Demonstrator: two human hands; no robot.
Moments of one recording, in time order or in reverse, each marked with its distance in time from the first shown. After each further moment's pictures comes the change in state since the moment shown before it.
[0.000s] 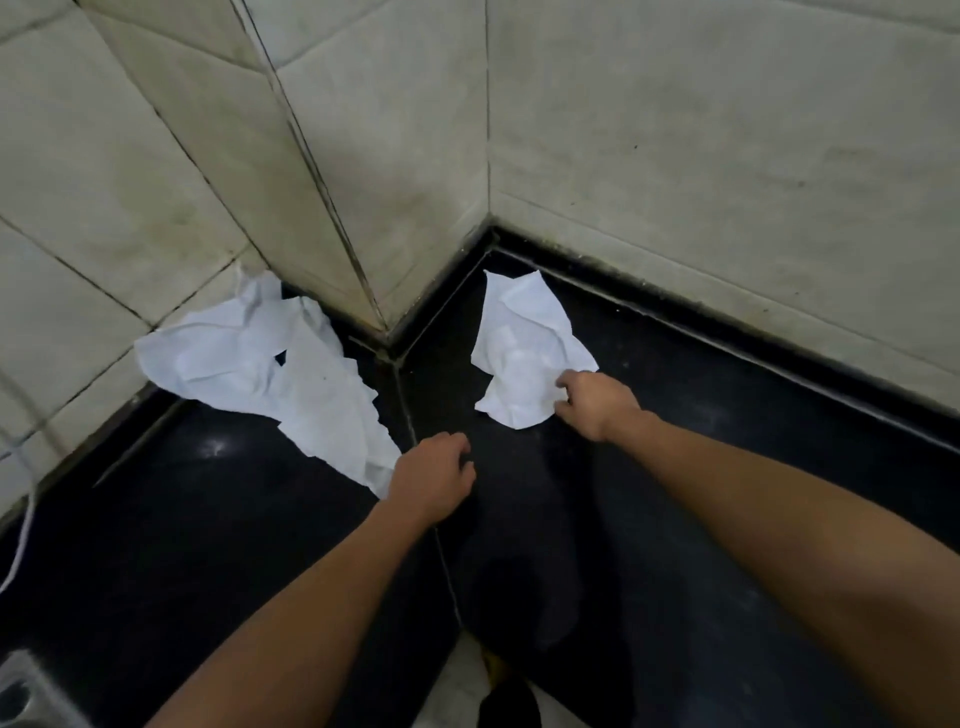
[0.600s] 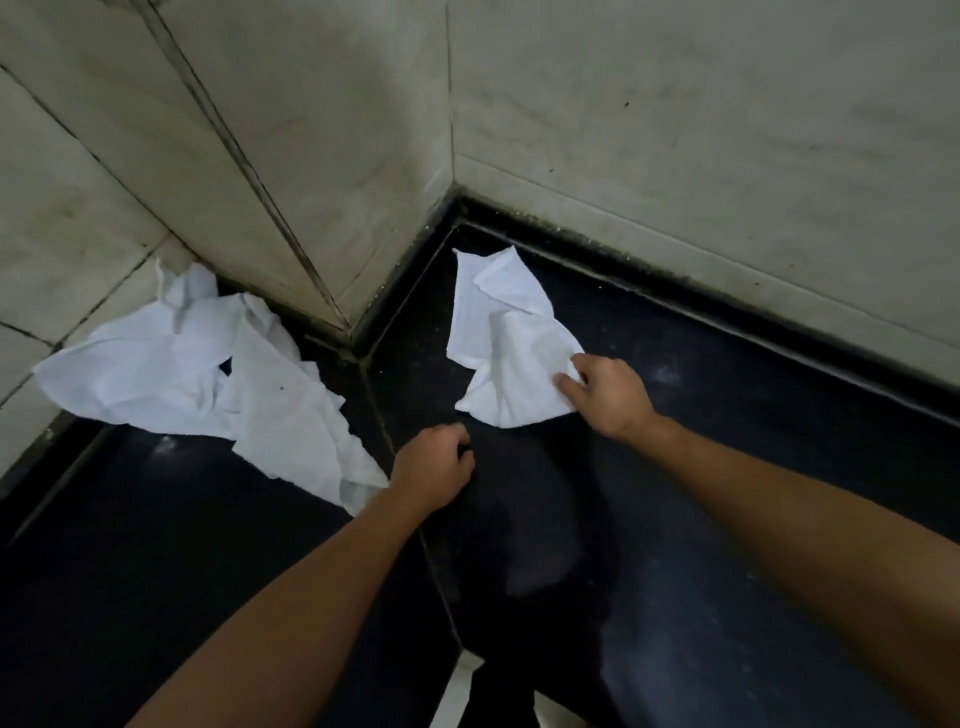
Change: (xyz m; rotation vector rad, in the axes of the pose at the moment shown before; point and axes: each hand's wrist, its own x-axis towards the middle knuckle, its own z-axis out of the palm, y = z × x) left_hand 0.056 -0.016 0.023 -0.117 -0.118 0.026; right_hand 0.010 0.018 0.011 0.274 0.261 0.038
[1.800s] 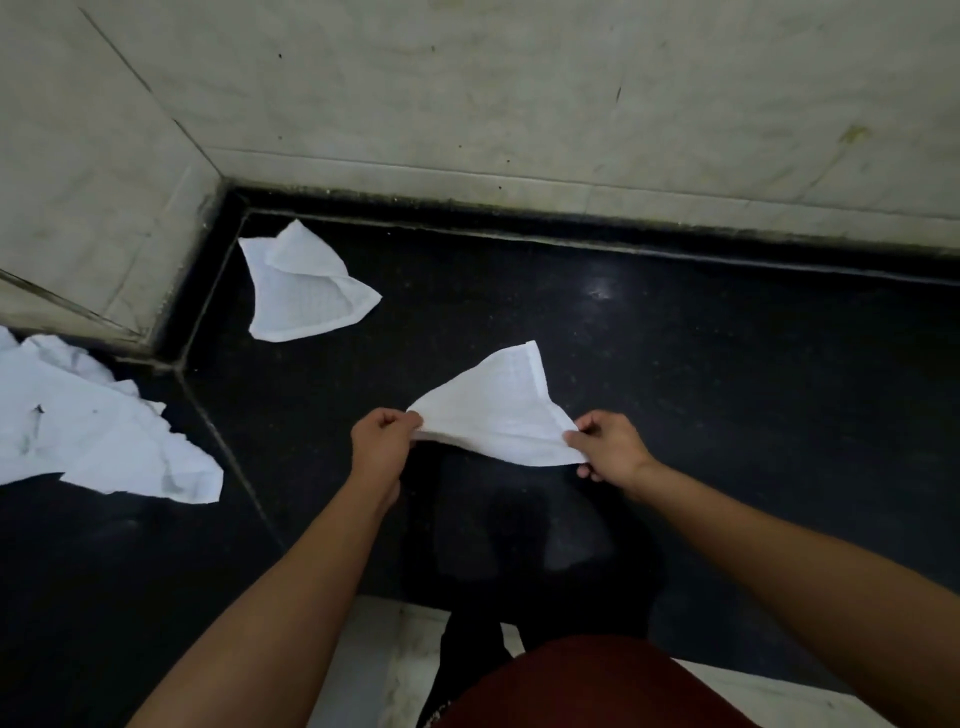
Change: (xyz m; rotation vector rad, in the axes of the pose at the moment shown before) left_hand -0.059 0.180 0.114 -0.875 0.118 -0.477; right_hand -0.243 0.209 -0.033 0.755 -0.048 0.677
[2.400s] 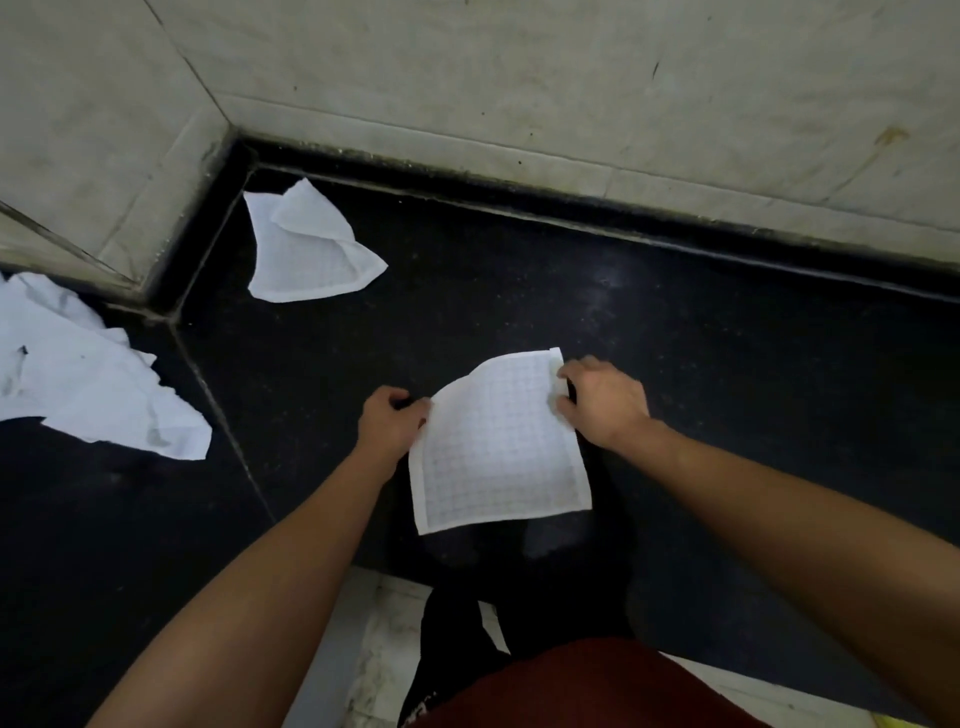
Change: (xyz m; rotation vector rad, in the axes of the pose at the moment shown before) left_hand 0.010 -0.016 0.006 0.269 -0.017 -0.057; right_hand 0.020 -0.035 -0.008 -0.998 0.123 -0.445
